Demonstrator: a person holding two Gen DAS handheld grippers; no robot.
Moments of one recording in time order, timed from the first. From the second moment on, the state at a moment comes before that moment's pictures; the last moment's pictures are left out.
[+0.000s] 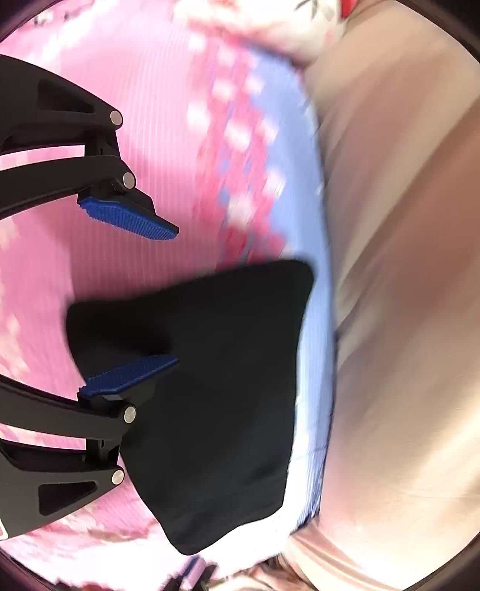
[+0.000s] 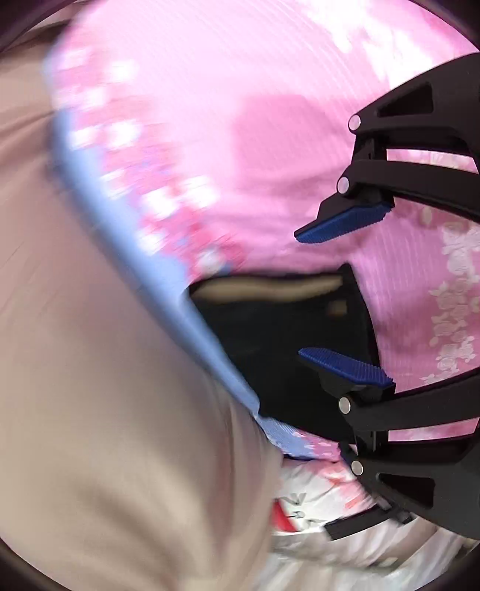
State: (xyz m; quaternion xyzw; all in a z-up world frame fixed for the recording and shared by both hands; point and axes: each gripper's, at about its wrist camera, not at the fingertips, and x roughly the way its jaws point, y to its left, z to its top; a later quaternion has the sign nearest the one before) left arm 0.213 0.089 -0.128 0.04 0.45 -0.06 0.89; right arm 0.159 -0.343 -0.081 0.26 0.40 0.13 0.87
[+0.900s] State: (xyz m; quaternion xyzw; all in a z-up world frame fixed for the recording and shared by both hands) left arm 0.178 0.032 -0.076 0.10 0.47 0.02 0.88; right arm 0.110 -0.329 -0.013 0.15 0.40 0.07 0.90
